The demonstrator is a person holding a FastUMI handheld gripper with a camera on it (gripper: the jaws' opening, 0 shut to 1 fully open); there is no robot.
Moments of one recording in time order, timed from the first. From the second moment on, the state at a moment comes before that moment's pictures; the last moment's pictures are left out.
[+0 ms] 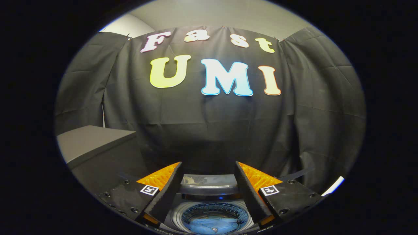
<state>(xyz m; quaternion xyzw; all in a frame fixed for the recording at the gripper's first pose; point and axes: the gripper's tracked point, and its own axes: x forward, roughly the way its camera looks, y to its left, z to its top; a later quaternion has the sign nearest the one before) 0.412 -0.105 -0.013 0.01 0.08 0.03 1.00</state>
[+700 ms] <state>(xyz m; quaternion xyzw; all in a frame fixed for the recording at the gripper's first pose) 0.368 -0.098 -0.030 0.02 0.10 0.04 0.99</state>
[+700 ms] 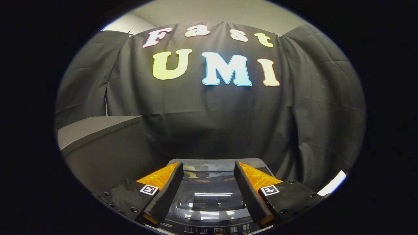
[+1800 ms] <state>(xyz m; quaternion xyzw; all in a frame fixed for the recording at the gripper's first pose) 0.168 -0.096 0.096 0.02 0.00 0.03 1.00</state>
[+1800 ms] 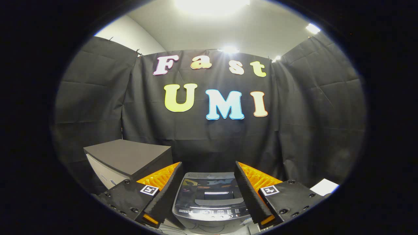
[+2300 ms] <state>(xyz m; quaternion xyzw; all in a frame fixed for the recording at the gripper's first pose) 0.105 -0.092 0.102 0.03 0.00 0.02 1.00</state>
